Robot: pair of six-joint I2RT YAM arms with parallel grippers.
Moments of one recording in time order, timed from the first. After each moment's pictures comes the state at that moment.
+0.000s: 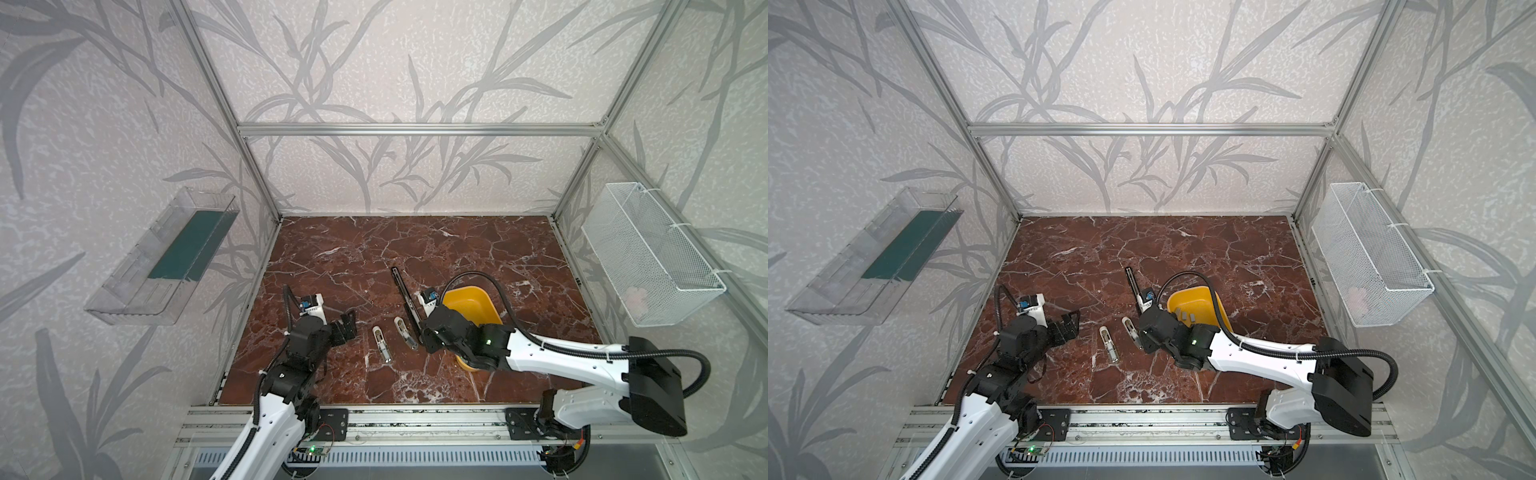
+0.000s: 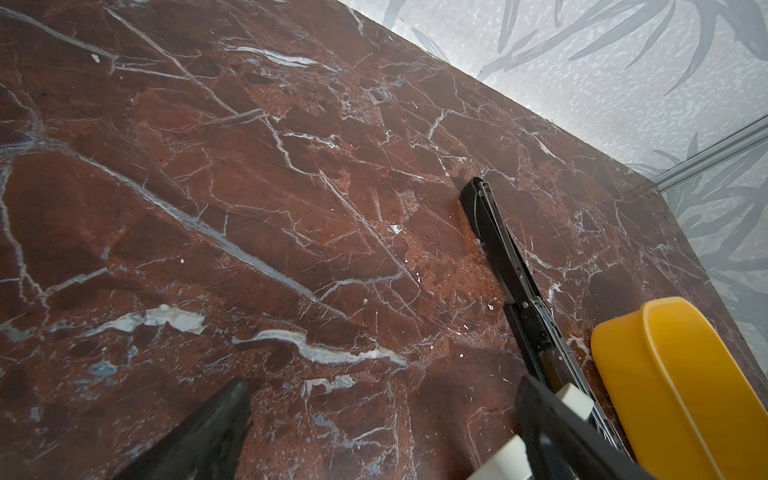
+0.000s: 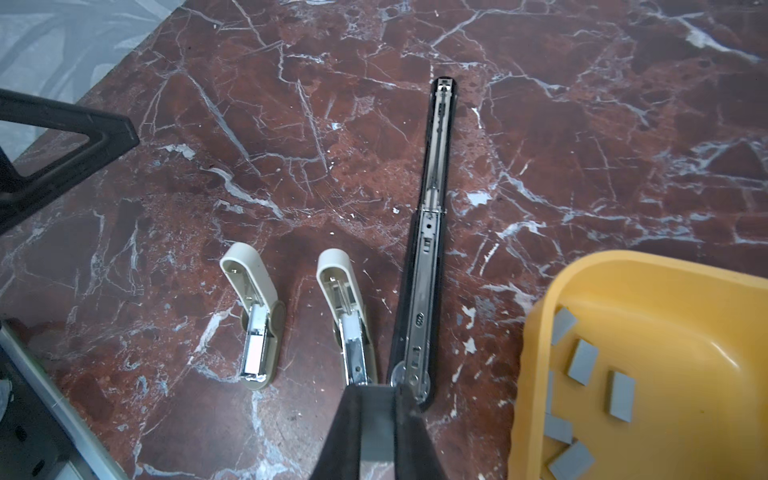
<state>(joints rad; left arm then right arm) -0.27 0.50 0.26 -0.29 -0.05 -0.54 1.11 1.38 0.85 -0.24 0.32 0.48</state>
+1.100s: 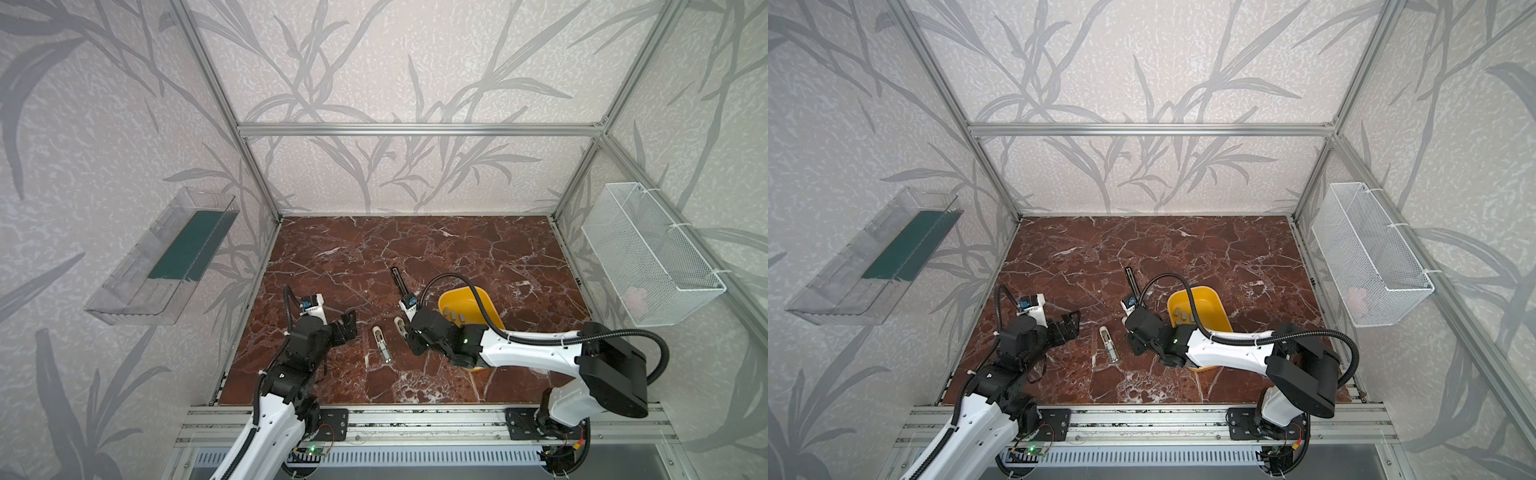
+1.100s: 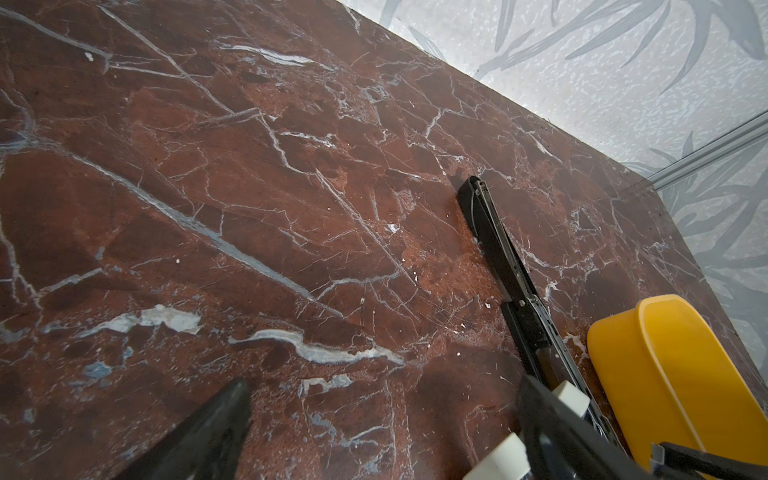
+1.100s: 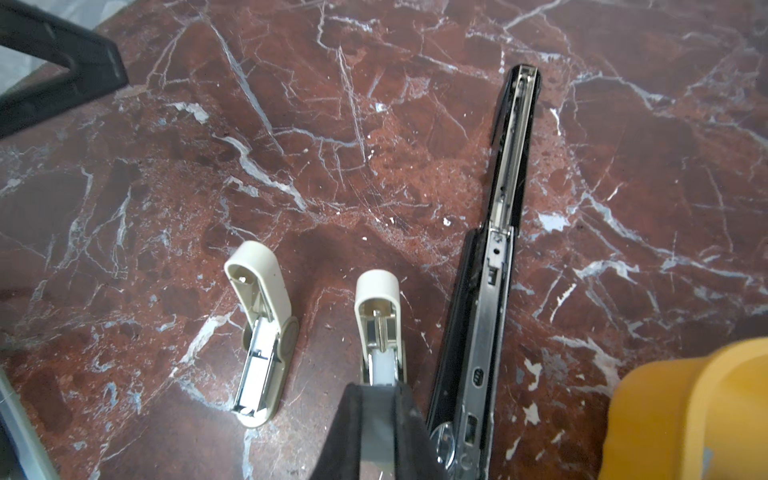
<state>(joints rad) -0.27 0.50 0.26 -0.29 -0.04 -0.54 1.11 1.55 0.84 -0.02 0.27 0.35</state>
